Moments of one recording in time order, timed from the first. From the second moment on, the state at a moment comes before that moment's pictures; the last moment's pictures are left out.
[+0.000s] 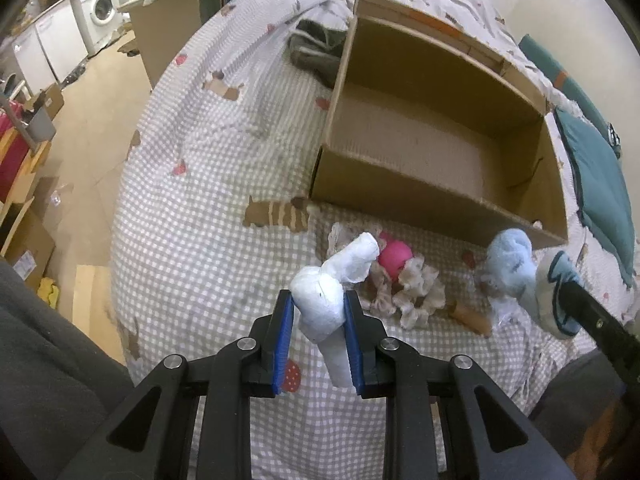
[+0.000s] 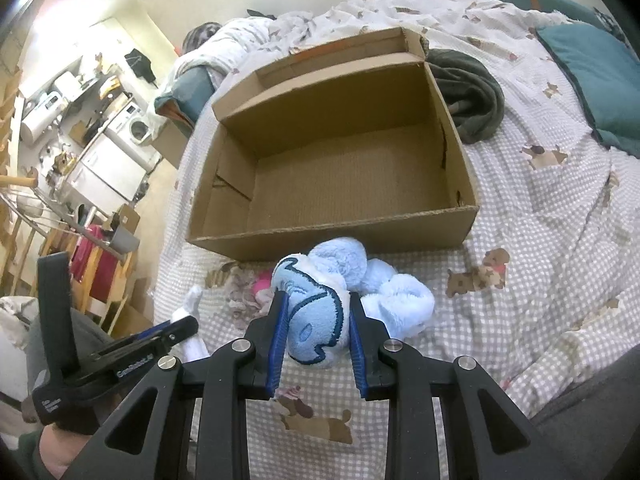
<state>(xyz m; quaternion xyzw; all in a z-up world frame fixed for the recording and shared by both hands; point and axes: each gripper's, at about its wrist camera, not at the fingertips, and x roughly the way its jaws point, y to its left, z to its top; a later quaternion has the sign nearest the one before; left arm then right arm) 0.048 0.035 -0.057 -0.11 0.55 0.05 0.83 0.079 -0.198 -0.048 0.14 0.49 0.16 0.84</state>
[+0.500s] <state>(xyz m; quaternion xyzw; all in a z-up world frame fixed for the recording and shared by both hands) 0.105 0.019 0.017 -0.06 0.48 0.01 0.87 0.096 -0.210 0.004 0.19 0.44 0.20 0.86</state>
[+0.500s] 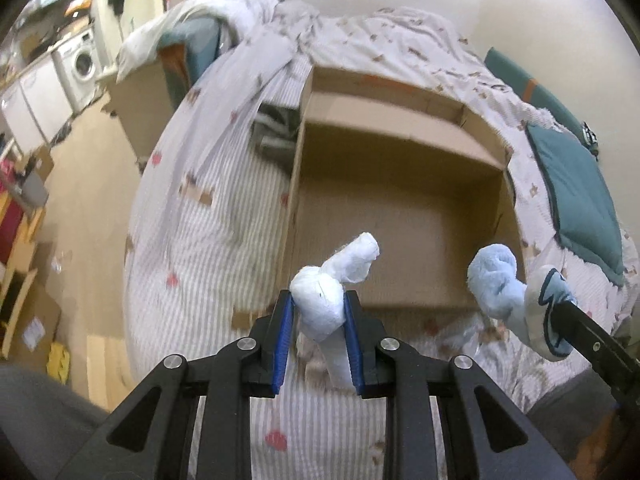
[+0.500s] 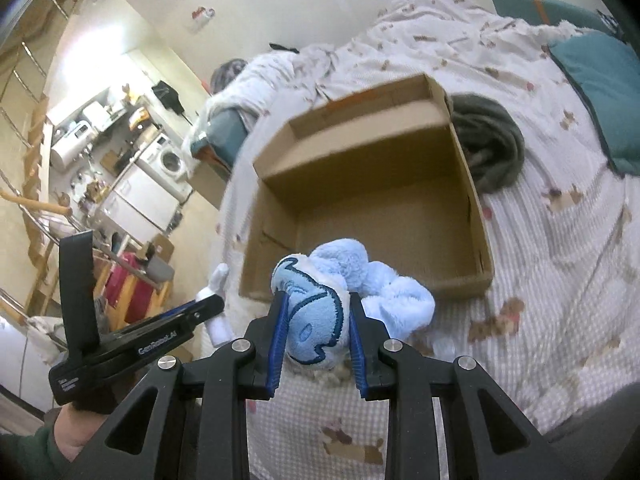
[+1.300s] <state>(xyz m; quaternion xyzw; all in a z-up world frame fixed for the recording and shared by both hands) 0.209 -0.021 -0.019 0.00 0.49 0.01 0.87 0.206 -0.214 -0.035 0.21 0.45 0.17 0.85</state>
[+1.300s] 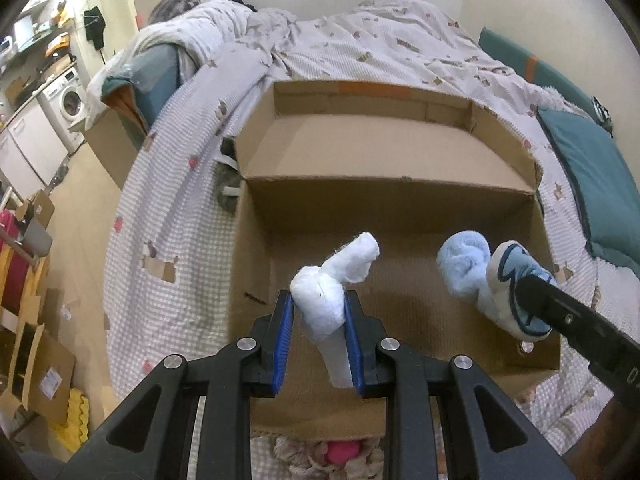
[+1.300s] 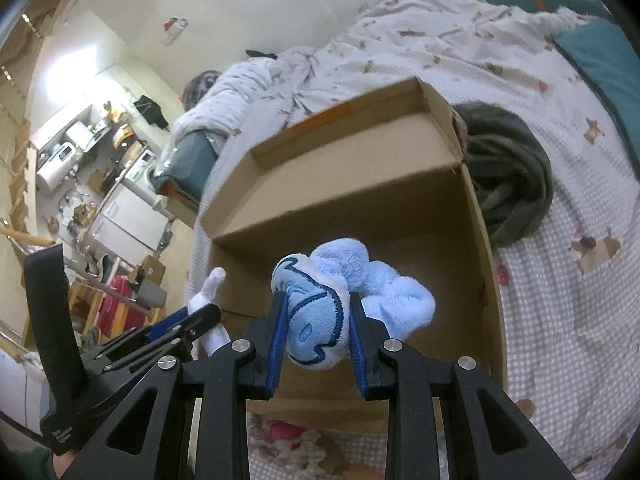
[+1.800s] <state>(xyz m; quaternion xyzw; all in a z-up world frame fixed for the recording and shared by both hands) 0.223 -0.030 -0.058 0.01 0.51 0.02 0.86 0.219 -0.212 -0.068 0.20 0.50 0.15 0.83</state>
